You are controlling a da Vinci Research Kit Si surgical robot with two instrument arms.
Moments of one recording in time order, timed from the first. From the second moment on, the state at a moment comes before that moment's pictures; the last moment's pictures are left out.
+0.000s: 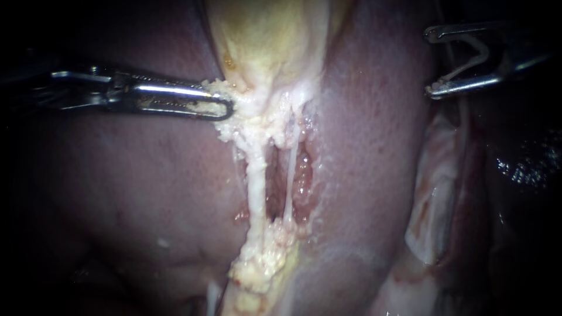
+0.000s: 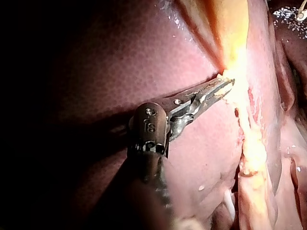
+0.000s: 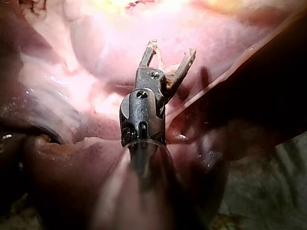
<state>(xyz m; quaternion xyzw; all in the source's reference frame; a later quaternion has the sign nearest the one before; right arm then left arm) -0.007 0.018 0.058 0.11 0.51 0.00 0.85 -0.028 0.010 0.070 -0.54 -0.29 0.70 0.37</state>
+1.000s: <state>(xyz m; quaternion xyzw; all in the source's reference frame) 0.001 0.012 0.057 0.17 0.53 0.01 0.83 -0.021 0.014 0.062 -0.57 -0.28 0.68 0.38</state>
